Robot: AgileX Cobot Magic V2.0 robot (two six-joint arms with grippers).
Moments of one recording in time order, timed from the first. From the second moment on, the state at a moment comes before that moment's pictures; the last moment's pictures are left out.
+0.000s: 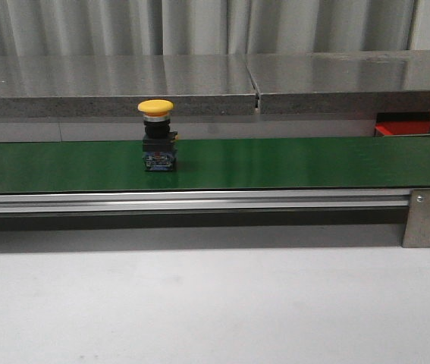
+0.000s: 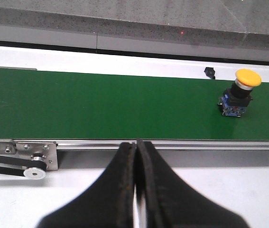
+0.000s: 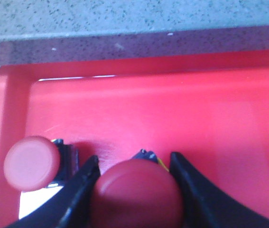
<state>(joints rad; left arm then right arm) 0.01 0.43 -0.43 -0.42 0.48 0.28 -0.39 2.18 -1.93 0.30 0.68 -0.38</state>
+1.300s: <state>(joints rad) 0.01 0.43 -0.43 -0.42 0.48 0.28 -0.39 2.30 -1.94 0.33 0.65 -0.38</state>
